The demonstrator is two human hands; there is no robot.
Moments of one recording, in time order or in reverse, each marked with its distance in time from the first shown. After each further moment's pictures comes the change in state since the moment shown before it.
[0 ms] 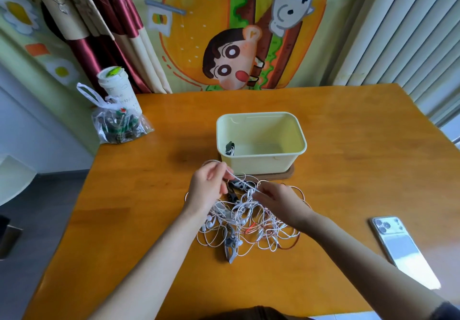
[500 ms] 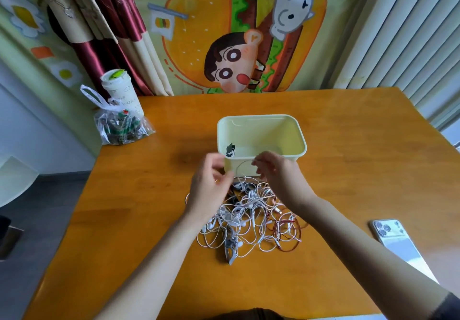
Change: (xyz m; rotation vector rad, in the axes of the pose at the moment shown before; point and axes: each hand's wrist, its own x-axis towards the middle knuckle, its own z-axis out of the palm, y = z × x) left_hand -0.006 0.003 0.000 0.329 0.030 0.187; right_hand 0.011 -0.039 -0.030 0.022 0.361 -0.191
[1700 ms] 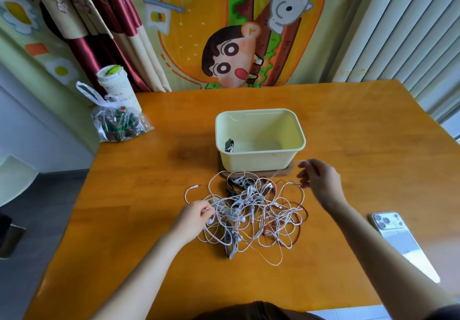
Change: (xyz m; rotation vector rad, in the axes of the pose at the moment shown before) left_hand -0.016 -0.098 -0.003 0.439 -0.413 -0.196; right_hand -0.021 0.090 -0.017 0.218 0.253 0.540
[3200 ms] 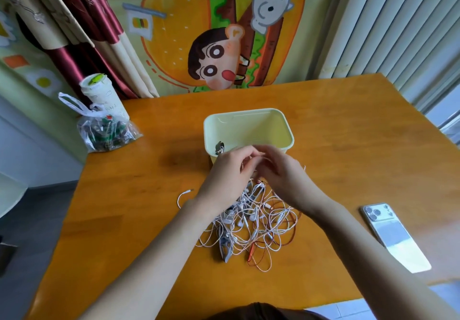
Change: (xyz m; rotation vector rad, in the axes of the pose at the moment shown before) left_hand -0.005 0.146 -0.041 -0.216 0.263 0.647; right_hand -0.053 -0.090 0.002 -0.008 -0.382 -0.371
